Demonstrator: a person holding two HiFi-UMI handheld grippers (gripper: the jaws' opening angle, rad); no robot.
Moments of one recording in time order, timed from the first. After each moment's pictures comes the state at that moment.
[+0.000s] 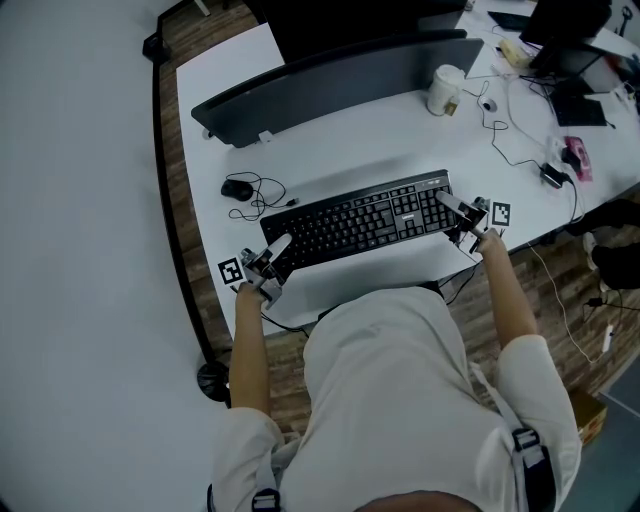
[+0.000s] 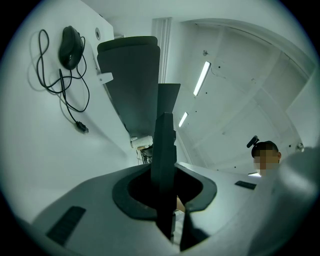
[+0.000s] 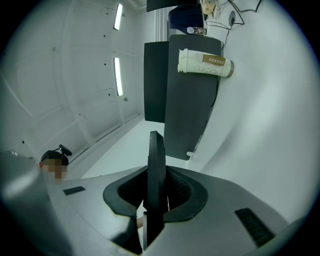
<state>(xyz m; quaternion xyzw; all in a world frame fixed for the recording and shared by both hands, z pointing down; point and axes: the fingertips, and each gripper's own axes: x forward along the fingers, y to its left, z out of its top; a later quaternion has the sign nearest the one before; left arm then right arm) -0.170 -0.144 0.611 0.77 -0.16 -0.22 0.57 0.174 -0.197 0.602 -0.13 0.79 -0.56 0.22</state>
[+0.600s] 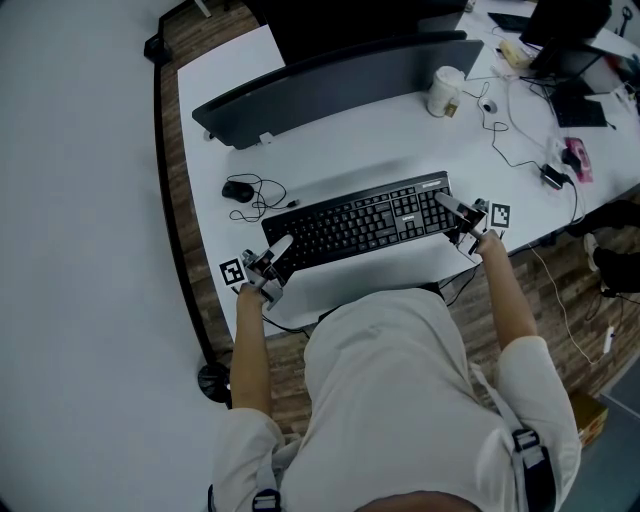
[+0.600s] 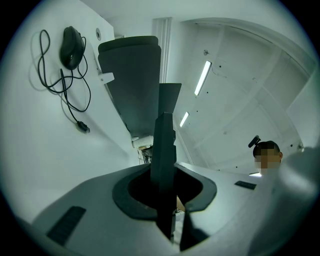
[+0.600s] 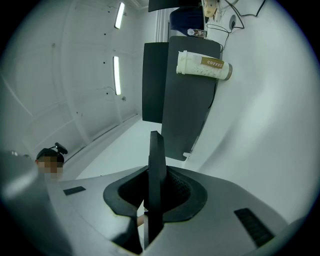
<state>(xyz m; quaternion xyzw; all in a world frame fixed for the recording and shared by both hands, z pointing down) -0.169 -0.144 0.612 0.77 -0.16 -0.22 0.57 0.176 -0.198 0.607 -0.14 0.79 -0.56 0.21</state>
